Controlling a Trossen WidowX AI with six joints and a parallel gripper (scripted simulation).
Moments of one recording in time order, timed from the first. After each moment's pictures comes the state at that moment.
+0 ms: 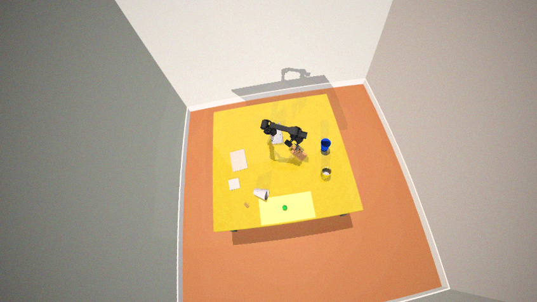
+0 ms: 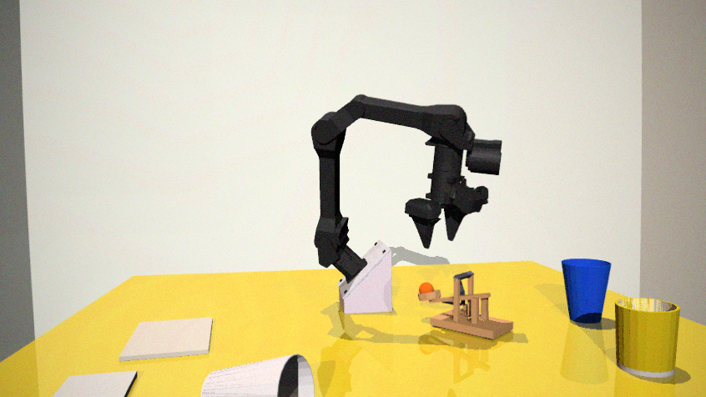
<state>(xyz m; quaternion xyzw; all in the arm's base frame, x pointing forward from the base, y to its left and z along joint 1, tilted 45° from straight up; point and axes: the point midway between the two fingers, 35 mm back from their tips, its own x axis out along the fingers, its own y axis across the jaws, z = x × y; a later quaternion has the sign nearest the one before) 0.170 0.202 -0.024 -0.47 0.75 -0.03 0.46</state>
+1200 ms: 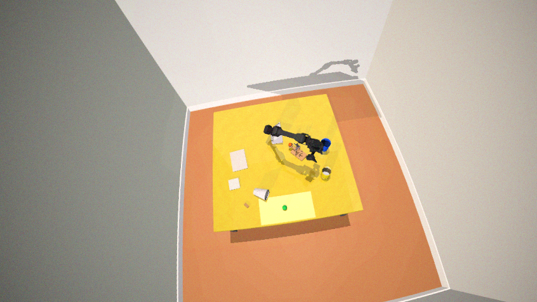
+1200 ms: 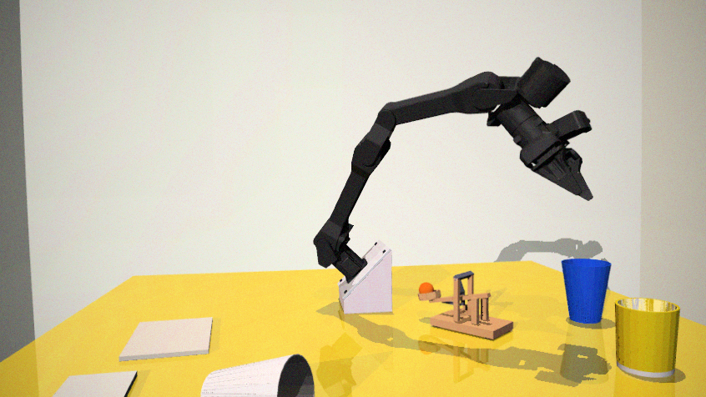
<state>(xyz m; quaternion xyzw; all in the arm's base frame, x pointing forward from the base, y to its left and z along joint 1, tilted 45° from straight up) 0.397 0.392 -0.053 -0.54 0.44 0.20 0.69</state>
